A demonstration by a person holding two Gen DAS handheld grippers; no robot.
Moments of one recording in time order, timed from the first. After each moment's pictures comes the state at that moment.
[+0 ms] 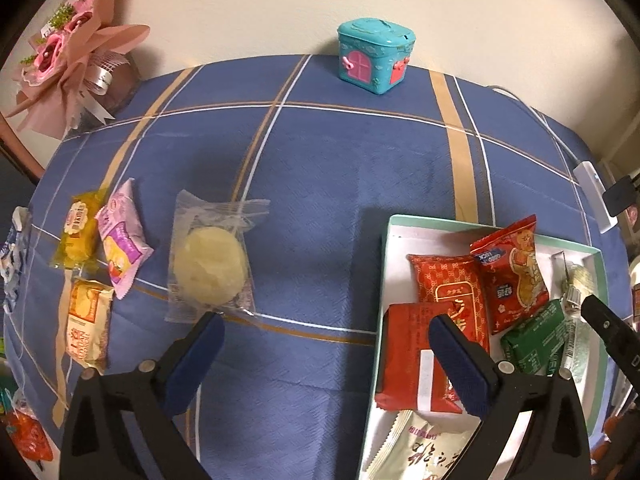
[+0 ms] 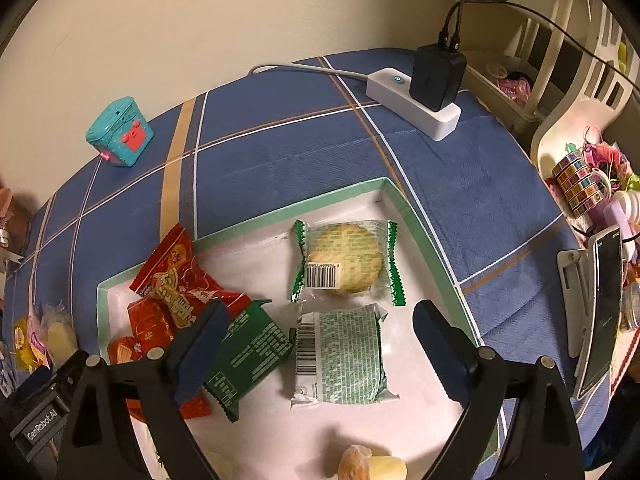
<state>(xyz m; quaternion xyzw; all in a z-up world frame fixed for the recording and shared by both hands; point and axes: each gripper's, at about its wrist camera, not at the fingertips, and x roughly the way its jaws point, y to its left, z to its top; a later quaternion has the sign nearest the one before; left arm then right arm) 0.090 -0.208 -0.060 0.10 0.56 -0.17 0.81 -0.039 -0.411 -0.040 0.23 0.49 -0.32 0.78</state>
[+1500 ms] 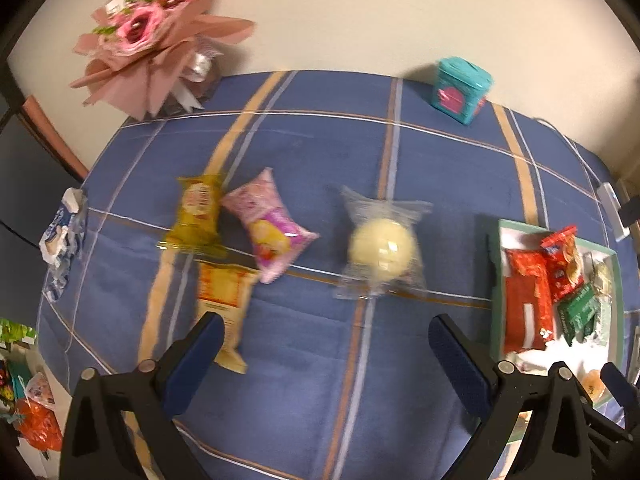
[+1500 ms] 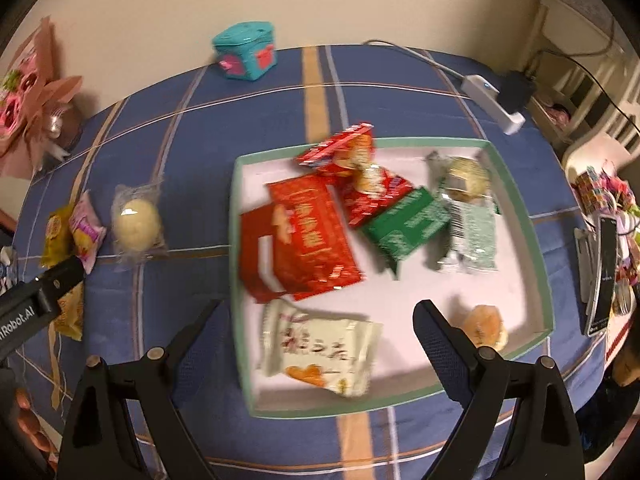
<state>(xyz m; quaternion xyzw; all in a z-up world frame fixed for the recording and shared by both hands) 0.103 -0.070 -0.014 0.09 0.54 -0.12 0.83 -0.018 -0.240 -0.023 0.16 0.54 -0.25 0.78</state>
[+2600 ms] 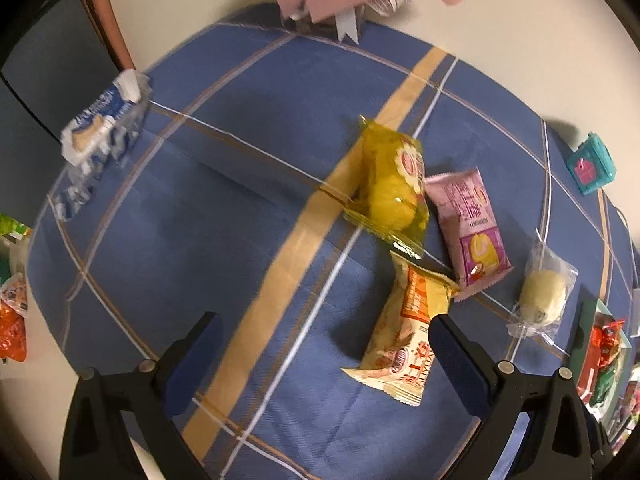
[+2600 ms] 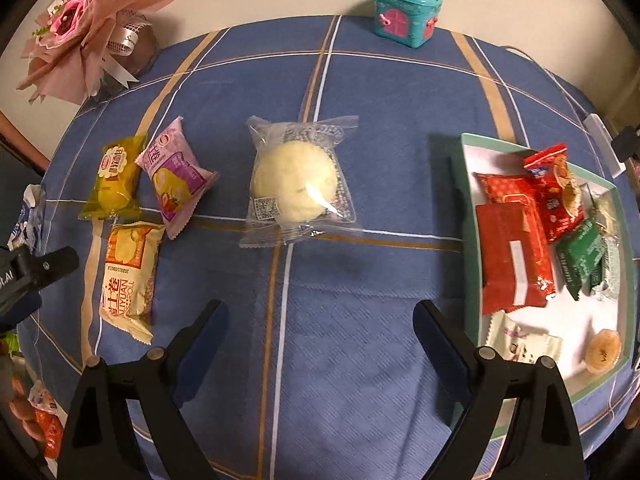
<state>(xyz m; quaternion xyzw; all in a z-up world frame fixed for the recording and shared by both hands) 0.174 0.083 -0.061 -0.03 0.61 -0.03 0.79 0.080 -0.127 -0.074 0.14 0.58 -0.15 0.79</state>
